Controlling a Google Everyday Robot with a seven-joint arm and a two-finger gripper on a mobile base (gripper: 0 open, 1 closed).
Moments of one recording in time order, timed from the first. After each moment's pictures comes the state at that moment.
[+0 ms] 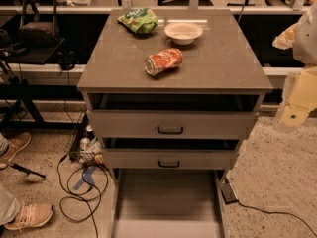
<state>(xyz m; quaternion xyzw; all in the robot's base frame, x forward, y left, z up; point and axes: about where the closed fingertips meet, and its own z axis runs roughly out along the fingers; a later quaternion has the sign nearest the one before) 0.438 -0.217 0.976 -0.60 0.78 -0.03 0.16</state>
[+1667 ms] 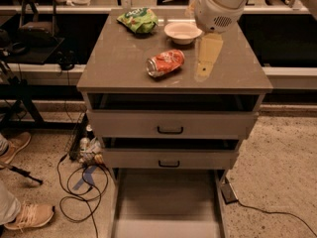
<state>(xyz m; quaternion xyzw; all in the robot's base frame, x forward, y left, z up) 0.603 -0.090 0.959 -0.72 0.66 -0.05 0.22</state>
